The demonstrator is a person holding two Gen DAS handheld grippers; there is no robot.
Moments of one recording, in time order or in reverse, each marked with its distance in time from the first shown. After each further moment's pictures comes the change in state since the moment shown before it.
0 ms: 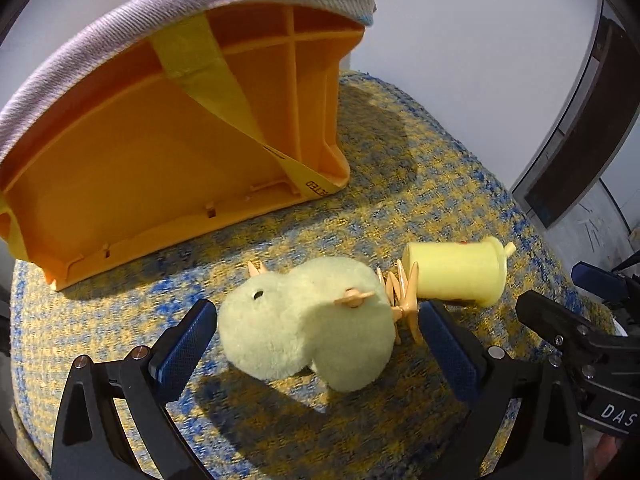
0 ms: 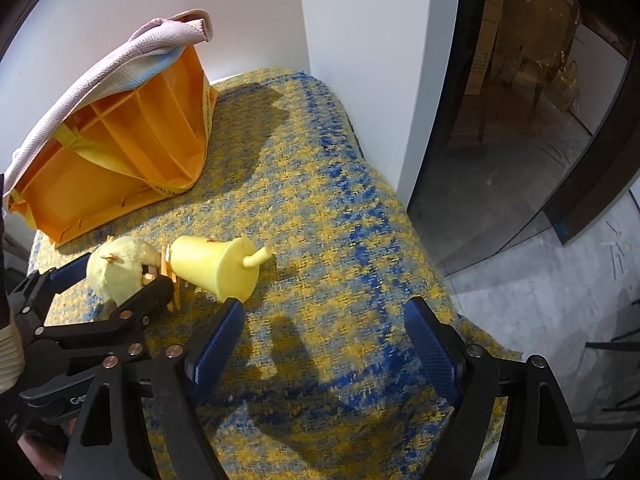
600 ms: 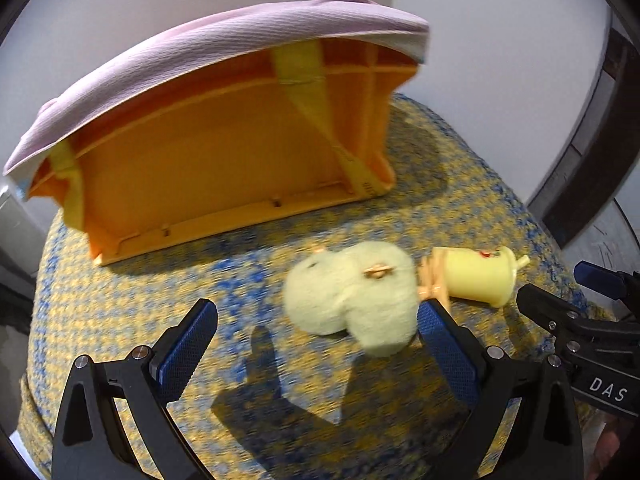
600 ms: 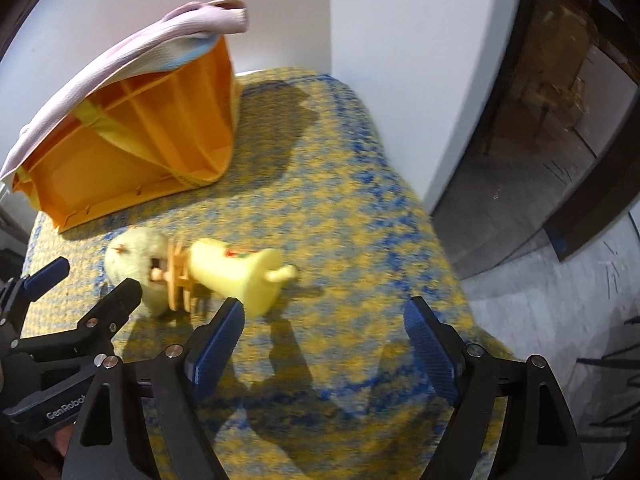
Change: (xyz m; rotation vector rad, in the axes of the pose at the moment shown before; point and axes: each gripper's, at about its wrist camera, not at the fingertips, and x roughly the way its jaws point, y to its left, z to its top) left arm -0.029 0.022 -0.015 -0.046 -0.054 0.072; right arm -0.008 0.023 -0.001 -0.063 0.000 -0.024
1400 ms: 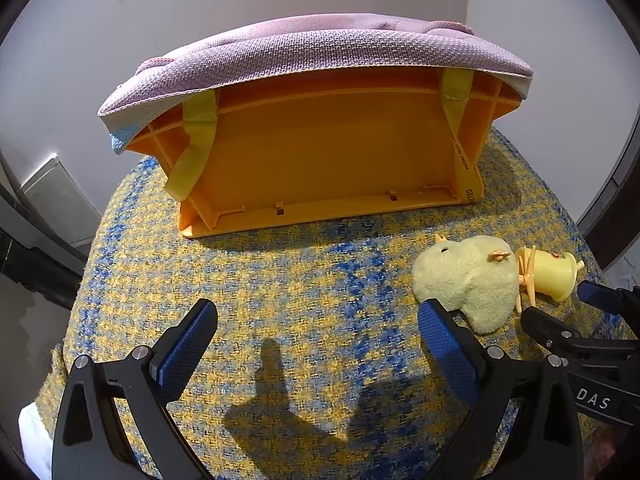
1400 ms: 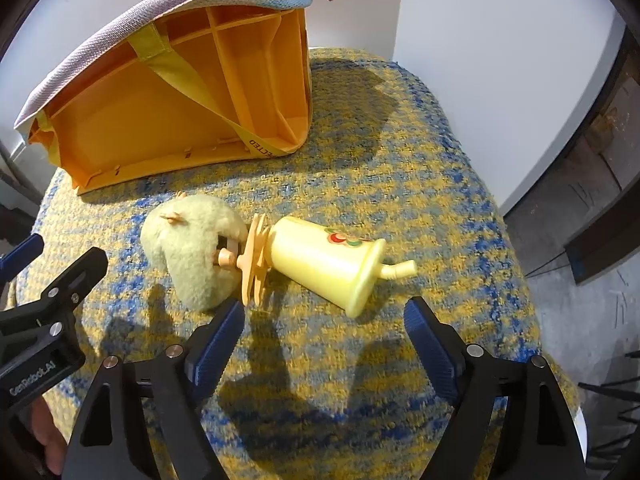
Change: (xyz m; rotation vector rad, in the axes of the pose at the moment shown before) left arm -0.021 0.066 -0.021 -0.110 -0.031 0.140; right arm 0.016 0.057 -0.001 -0.127 0.043 0.061
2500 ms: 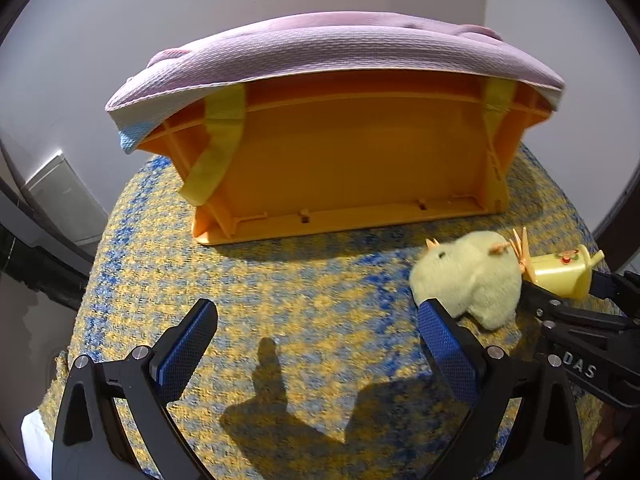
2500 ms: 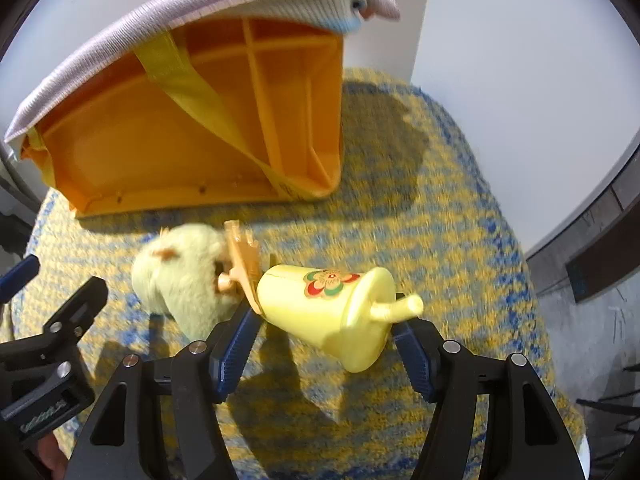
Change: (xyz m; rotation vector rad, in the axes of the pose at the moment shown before) left arm 0.011 0.013 0.010 0.001 0.005 0.025; right arm 0.012 0.025 0.025 -0.011 -0.009 -0.016
